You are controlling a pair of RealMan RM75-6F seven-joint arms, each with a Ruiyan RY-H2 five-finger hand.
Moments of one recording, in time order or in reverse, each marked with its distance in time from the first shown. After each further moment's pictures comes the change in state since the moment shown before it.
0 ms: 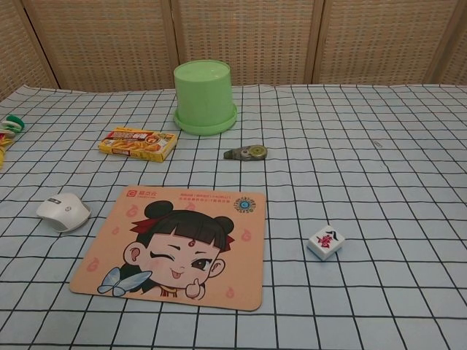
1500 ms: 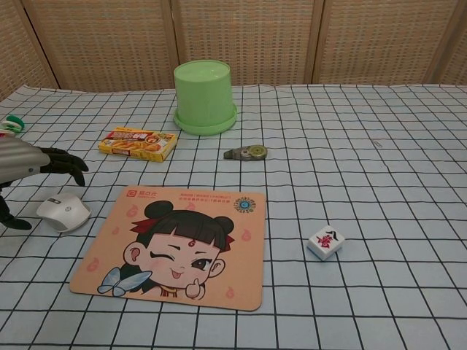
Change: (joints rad) left arm -0.521 -0.065 0.073 0.385 0.134 -0.665 -0.178; right arm 0.010 -0.015 0.023 0.048 0.070 -0.054 0.026
